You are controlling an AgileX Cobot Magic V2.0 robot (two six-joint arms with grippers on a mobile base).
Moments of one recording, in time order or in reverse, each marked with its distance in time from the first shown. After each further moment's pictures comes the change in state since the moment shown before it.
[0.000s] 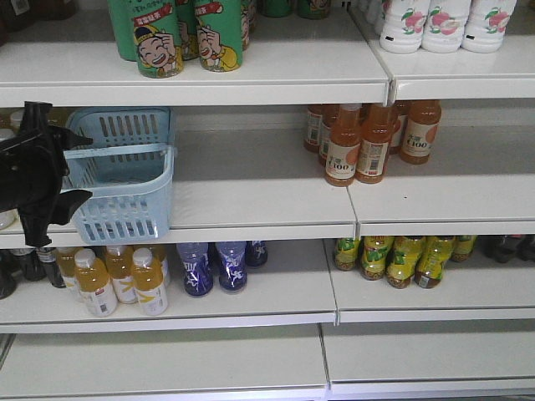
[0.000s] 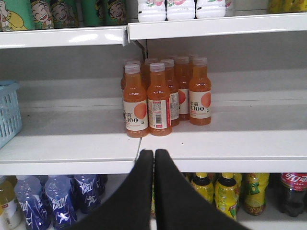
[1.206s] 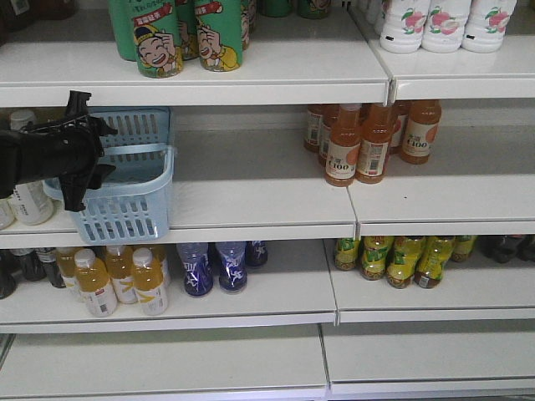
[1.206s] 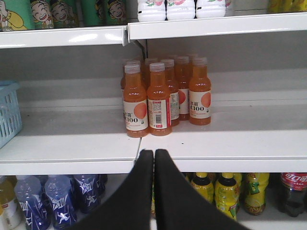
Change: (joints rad) left arm 0.001 0.368 -0.329 -0.010 -0.053 0.022; right arm 0.000 0.000 0.000 0.000 0.000 0.000
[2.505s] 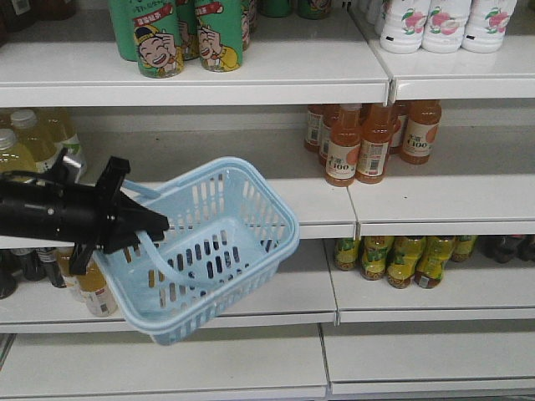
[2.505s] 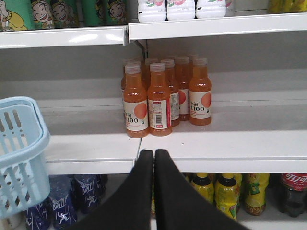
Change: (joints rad) left arm 0.078 -0.140 0.244 0.111 0.885 0.526; right arm 0.000 0.000 0.000 0.000 0.000 0.000
